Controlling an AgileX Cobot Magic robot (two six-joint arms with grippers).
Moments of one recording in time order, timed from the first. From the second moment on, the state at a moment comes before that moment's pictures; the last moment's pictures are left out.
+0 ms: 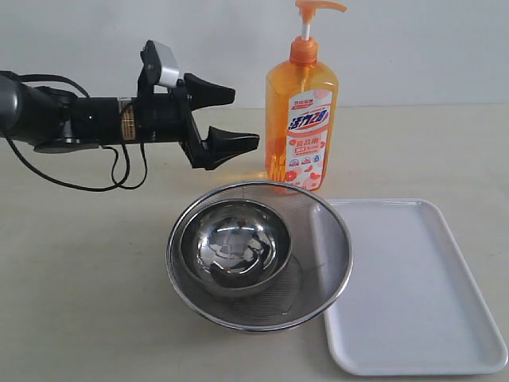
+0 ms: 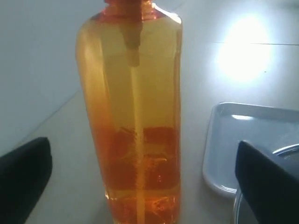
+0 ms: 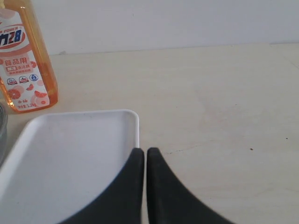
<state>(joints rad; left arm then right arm) -0.18 2.21 -1.37 1.30 -1.04 -0.67 0.00 0.00 0.00 0.06 0.33 0.00</state>
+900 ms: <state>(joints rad) -0.27 2.36 -1.57 1.21 -1.10 -0.78 0.00 0.00 0.00 0.06 0.33 0.00</state>
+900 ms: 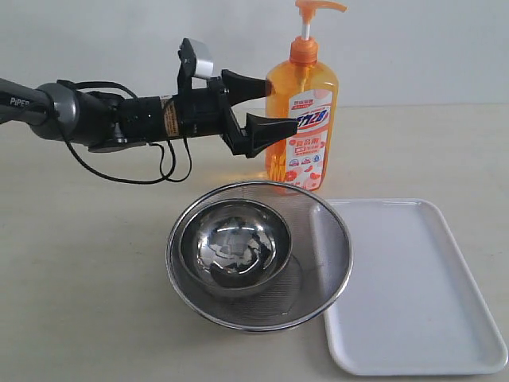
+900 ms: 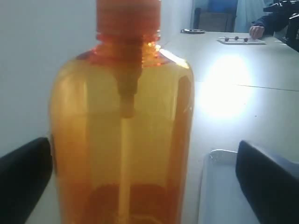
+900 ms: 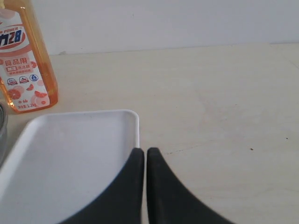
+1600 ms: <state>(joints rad) -0.37 2.46 -1.76 1.15 -0.98 -0.81 0.00 0.00 0.00 0.06 0.33 0.00</state>
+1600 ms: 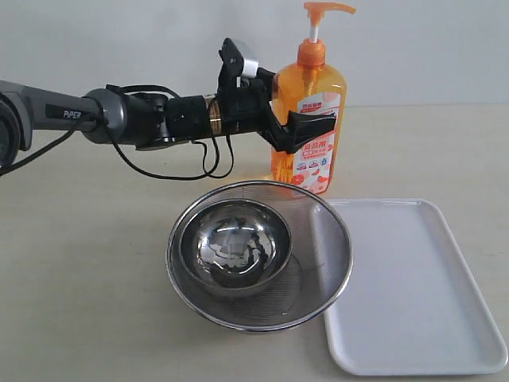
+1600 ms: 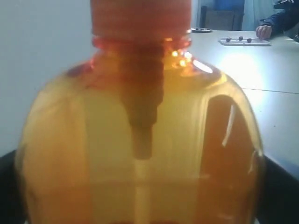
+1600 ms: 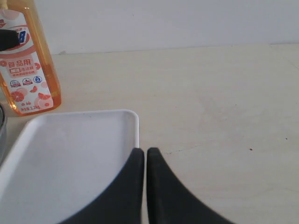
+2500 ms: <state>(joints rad) -0.38 2.49 -1.77 1.14 -0.97 -0.82 0.00 0.00 0.00 0.06 0.33 0.00</state>
